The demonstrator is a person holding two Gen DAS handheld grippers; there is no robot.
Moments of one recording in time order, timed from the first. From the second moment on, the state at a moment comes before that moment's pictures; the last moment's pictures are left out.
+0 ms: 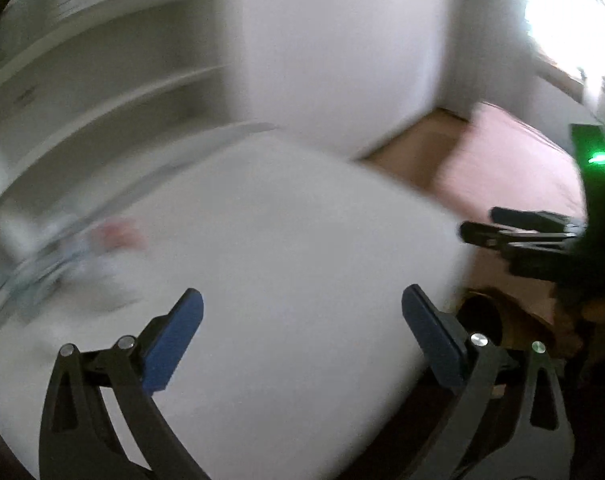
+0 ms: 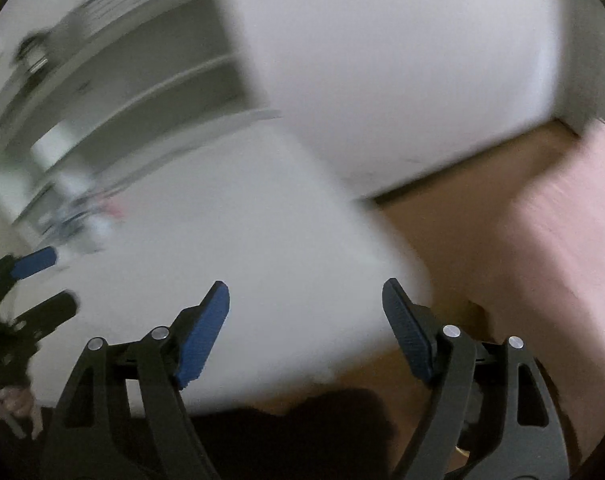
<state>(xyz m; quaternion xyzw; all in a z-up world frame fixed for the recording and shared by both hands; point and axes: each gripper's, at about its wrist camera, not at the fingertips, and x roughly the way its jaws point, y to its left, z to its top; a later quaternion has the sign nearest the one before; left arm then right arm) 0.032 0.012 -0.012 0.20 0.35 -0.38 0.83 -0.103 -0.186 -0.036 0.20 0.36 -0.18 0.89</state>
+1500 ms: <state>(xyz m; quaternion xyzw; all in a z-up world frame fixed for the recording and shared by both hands) 0.160 0.104 -0.053 0.11 0.42 -0.20 0.88 0.027 -0.092 -0.022 0.11 0.43 0.01 0.90</state>
